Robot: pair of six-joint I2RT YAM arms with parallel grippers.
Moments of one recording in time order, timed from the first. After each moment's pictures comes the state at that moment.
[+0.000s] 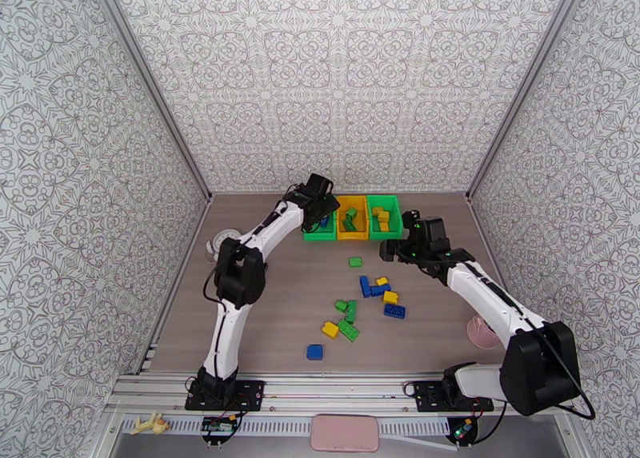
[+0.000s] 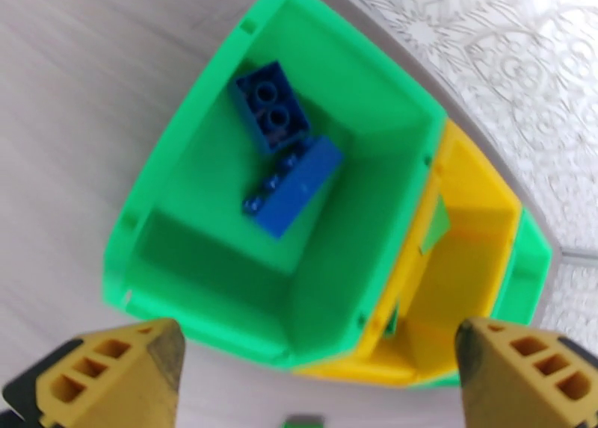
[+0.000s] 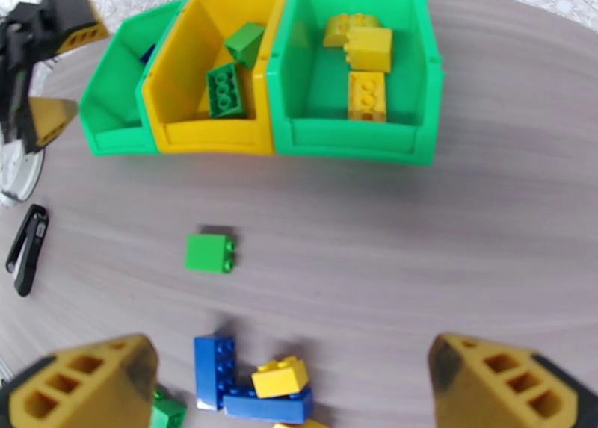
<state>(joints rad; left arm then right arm) -0.49 2.16 1.99 -0.70 -0.13 -1.00 0.25 1.37 0.97 -0.39 -0.14 0.27</state>
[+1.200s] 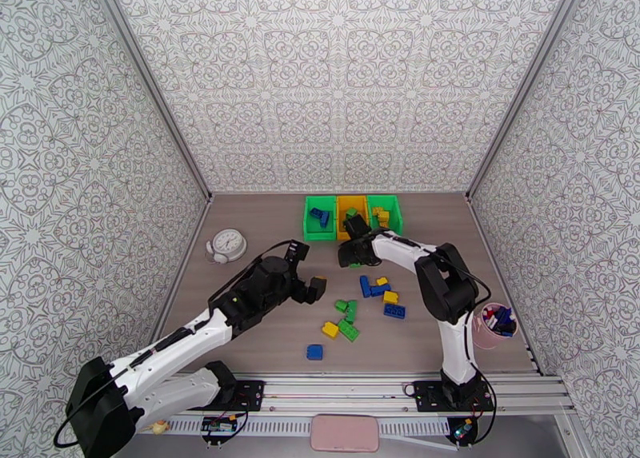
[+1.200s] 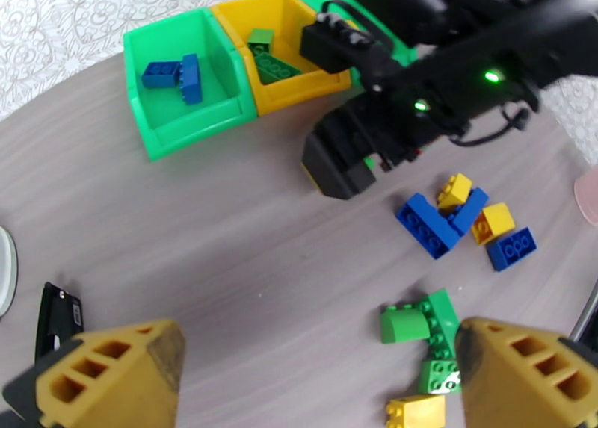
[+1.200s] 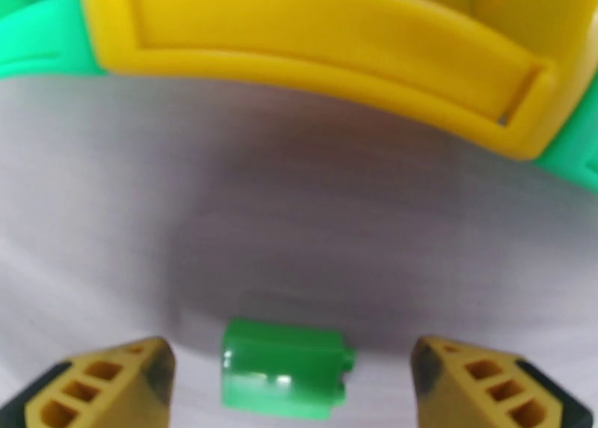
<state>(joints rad) -0.74 1.05 0.68 -0.16 -0.07 -0.22 0.55 2.11 1.52 -0.60 0.10 0.37</state>
